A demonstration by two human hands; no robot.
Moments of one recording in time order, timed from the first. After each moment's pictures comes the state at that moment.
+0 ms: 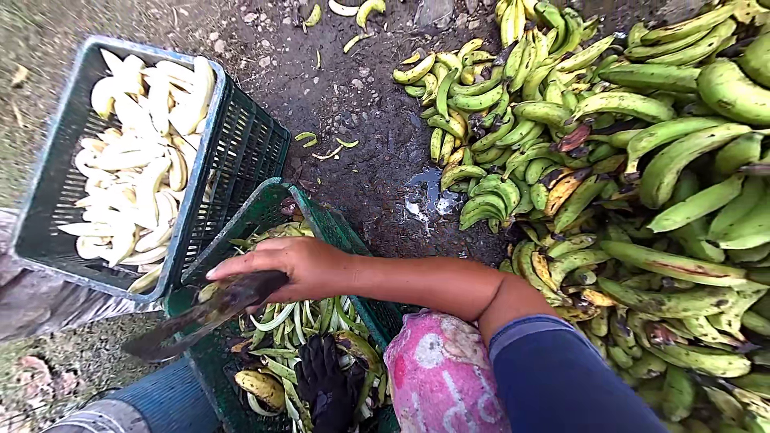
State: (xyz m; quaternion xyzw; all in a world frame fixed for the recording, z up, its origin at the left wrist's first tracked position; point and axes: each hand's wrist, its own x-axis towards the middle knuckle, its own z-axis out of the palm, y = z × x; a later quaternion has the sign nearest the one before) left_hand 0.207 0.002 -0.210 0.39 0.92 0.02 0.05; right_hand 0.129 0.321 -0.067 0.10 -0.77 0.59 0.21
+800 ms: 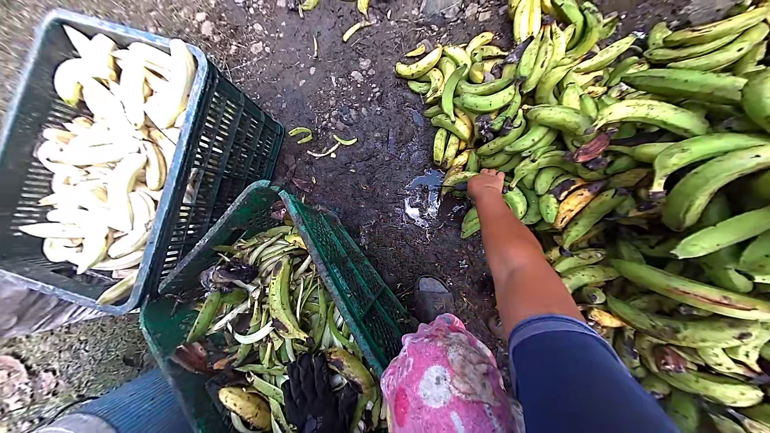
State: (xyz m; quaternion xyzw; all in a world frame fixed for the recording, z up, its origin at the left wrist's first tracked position) left_hand 0.211 0.004 -0.199 0.38 0.92 0.00 0.07; right_hand 0.291 0.587 -0.318 -0.54 -0.75 0.14 -0.36
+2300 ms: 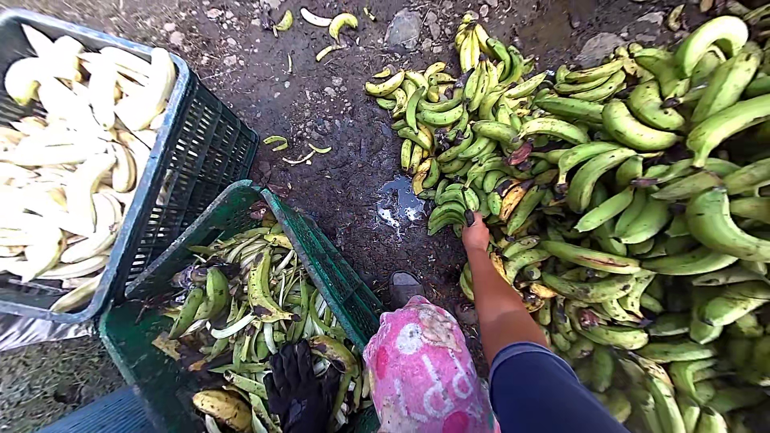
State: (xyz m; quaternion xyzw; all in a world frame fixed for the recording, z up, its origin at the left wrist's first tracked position) left_hand 0.208 0.008 -0.207 0.39 0.92 0.01 0.07; right_hand 0.425 0.487 -0.329 -0.77 -0.58 0.27 -0.04
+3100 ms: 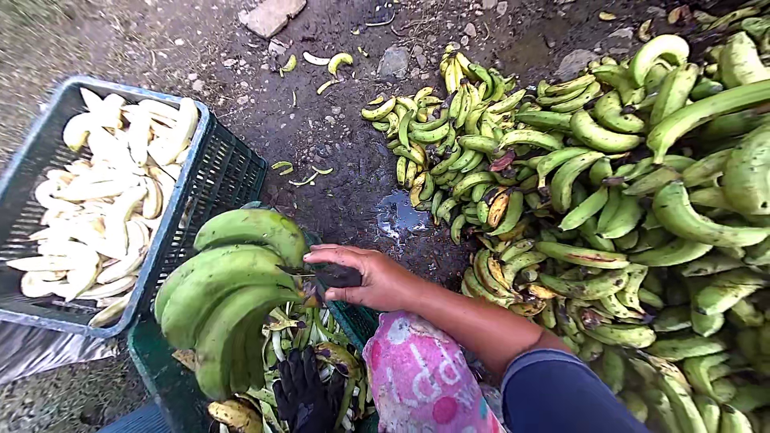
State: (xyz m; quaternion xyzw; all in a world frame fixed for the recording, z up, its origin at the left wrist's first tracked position) left_hand 0.204 0.012 -0.205 0.39 0.92 0.02 0.08; right_hand 0.251 0.354 -0.044 -0.10 -0.76 0.63 0.11
